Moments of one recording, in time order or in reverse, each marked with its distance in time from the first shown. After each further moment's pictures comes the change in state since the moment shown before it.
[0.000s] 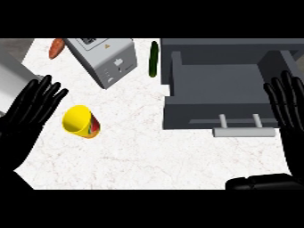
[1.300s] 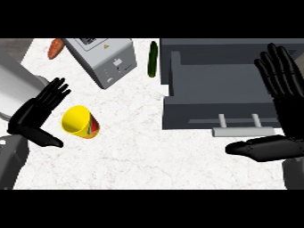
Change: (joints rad) left arm -0.390 0.153 0.132 1.213 -0.295 -0.281 -0.496; right arm -0.215 -0.053 -0.088 0.196 -0.066 0.080 0.042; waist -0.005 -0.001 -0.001
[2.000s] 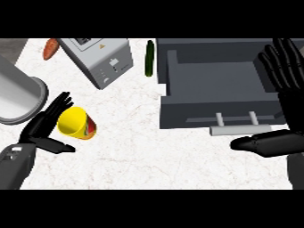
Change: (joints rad) left arm -0.085 -0.005 -0.053 0.383 -0.188 0.166 -0.295; right arm -0.043 -0.016 -0.029 0.011 -0.034 0.020 0.020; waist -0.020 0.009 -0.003
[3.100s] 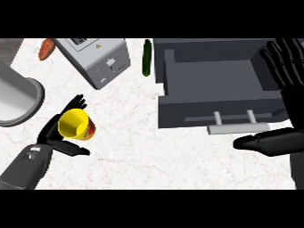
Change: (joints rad) left arm -0.048 -0.077 -0.026 0.111 -0.046 0.061 -0.140; right arm -0.022 -0.012 -0.011 -0.005 -0.017 0.011 0.026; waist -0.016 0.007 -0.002
